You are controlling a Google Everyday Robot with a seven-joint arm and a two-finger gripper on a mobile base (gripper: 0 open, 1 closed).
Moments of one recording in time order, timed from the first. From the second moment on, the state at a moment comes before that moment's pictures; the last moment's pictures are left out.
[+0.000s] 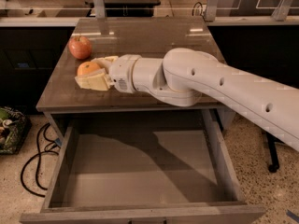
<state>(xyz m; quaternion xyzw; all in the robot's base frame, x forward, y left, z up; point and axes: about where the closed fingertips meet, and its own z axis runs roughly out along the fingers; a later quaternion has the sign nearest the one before) 0.588 0.147 0.897 -0.44 0.63 0.33 0.55</state>
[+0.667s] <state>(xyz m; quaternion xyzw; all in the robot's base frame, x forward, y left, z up) 0.654 0.126 0.872 -0.39 0.69 0.27 0.54</state>
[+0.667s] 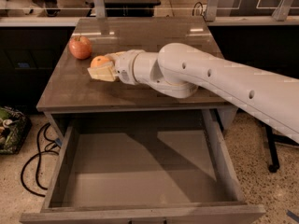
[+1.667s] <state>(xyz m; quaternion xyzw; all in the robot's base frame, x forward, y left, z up) 0.668 0.072 0.855 -0.34 0.75 0.21 0.53</state>
